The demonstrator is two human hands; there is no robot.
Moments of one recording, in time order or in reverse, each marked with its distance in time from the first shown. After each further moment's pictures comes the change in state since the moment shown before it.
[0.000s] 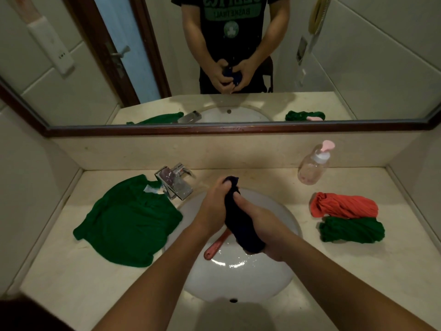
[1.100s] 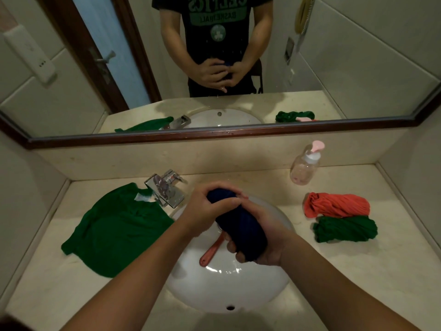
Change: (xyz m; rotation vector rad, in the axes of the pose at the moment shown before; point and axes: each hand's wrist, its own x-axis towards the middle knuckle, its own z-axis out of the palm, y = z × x) left_hand 0.009 0.020 -0.013 0.100 -0.230 0.269; right_hand 0.001 -0.002 -0.019 0.342 -0.301 0.131
